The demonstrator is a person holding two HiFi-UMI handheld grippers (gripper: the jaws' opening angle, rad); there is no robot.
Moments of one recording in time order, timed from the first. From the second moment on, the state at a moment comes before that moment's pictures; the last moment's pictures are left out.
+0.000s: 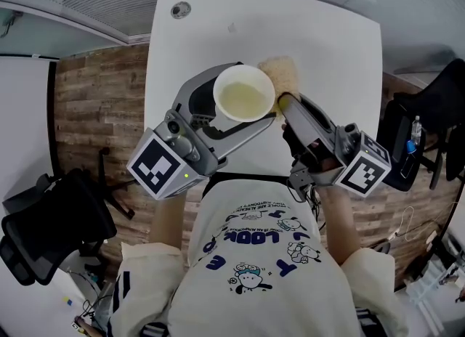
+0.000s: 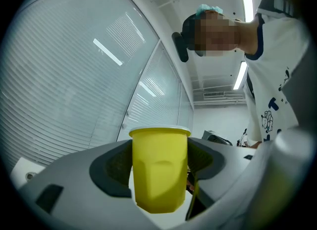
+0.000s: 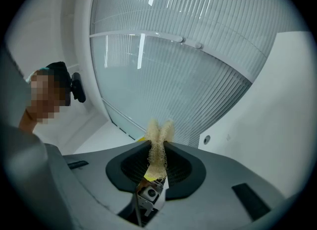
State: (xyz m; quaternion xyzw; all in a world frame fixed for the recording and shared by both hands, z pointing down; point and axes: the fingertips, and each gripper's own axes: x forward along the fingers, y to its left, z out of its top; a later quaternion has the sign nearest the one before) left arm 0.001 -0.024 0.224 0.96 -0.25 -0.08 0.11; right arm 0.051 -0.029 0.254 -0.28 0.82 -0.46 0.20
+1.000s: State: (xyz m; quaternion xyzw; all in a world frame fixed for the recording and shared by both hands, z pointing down) left arm 0.000 -0.033 0.212 0.96 -0.26 -0.09 0.08; right arm 0.023 -0.014 0.281 -0.28 0.83 -0.46 0.12
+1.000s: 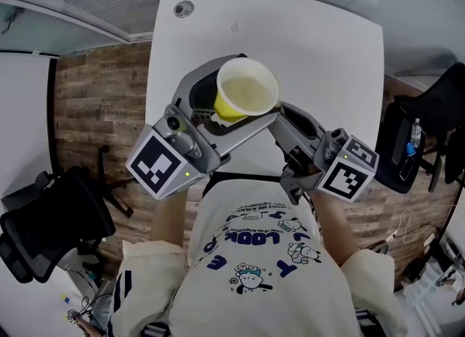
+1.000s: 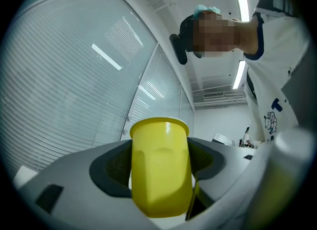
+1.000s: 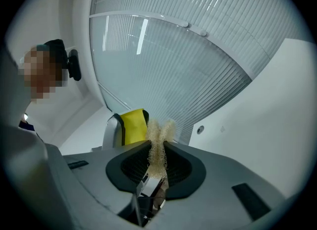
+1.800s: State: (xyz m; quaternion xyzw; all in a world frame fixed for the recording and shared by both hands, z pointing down) left arm -0.010 -0.030 0.235 0.96 -0.27 -0.05 0.07; right arm 0.034 -0.028 0.268 -0.30 0.83 -0.44 0.13
